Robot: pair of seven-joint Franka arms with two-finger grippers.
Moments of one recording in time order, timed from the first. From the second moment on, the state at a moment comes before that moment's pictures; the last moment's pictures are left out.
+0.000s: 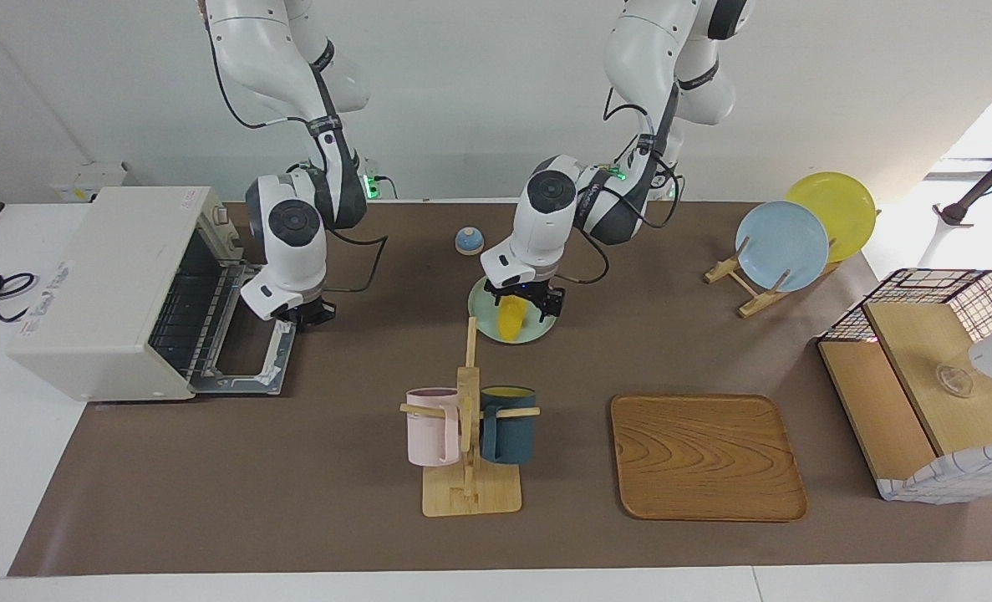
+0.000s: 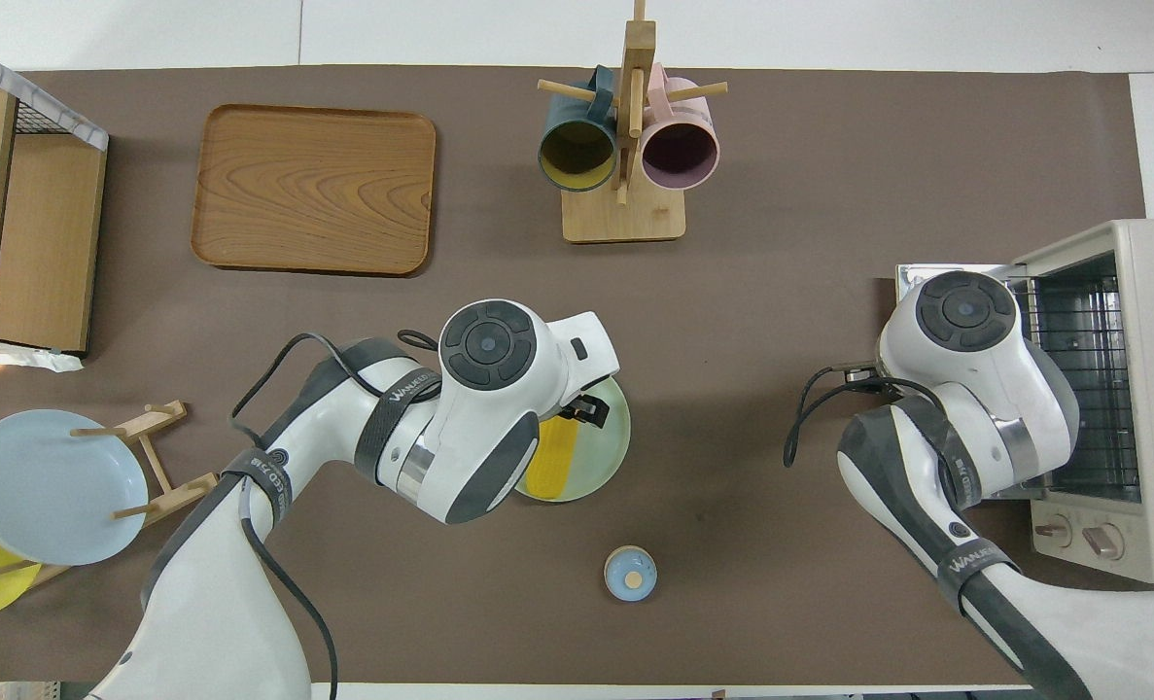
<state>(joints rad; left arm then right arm) -0.67 0.31 -0.06 -1.93 -0.13 2.25 -0.19 -0.06 0.14 0.18 -2.23 -0.36 2.18 0.34</state>
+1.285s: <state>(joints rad) -0.71 0.29 -0.05 -2.00 -0.14 2.25 -0.22 -0.28 -0.04 0.17 -2.00 -0.31 1.83 -0.17</state>
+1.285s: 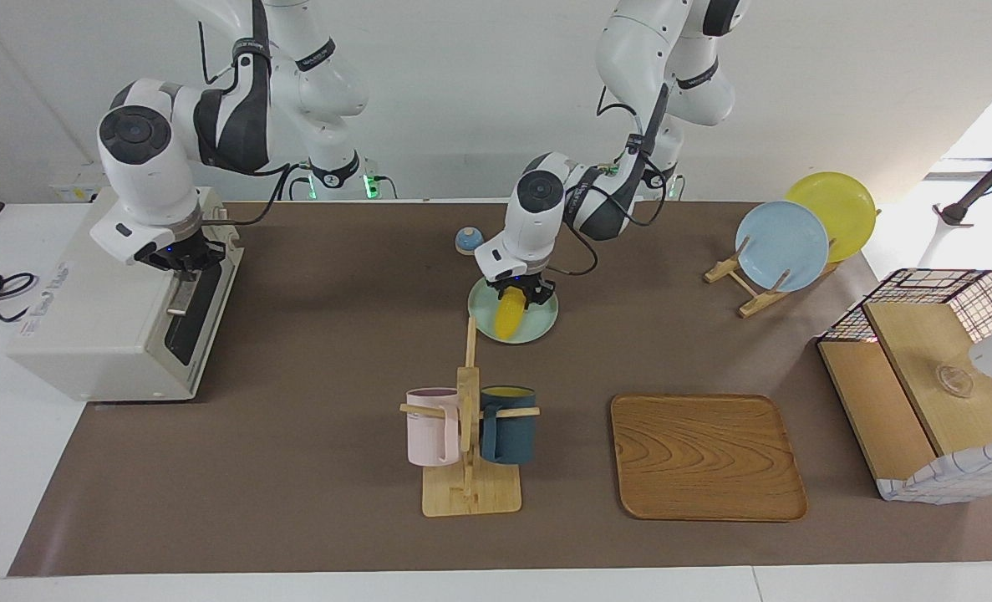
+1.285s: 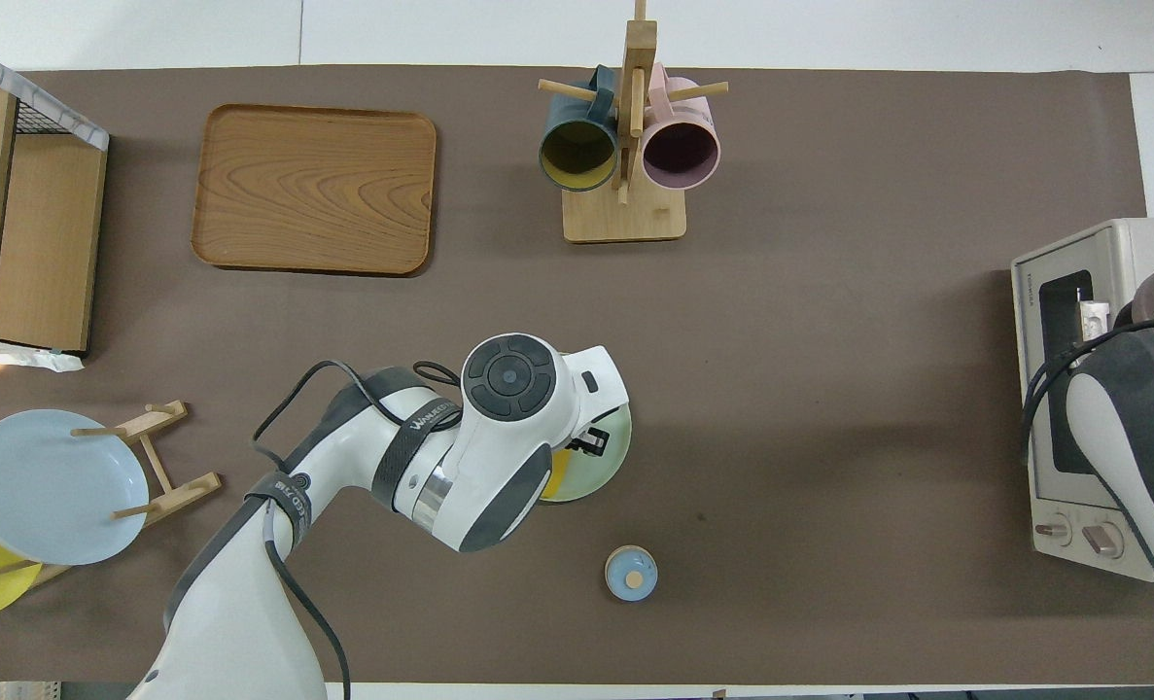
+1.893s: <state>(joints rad) -0.51 0.21 -0.01 -1.79 -0.12 2.00 -0.21 -0.17 -0.04 0.18 -1.75 -0.07 1.58 -0.12</state>
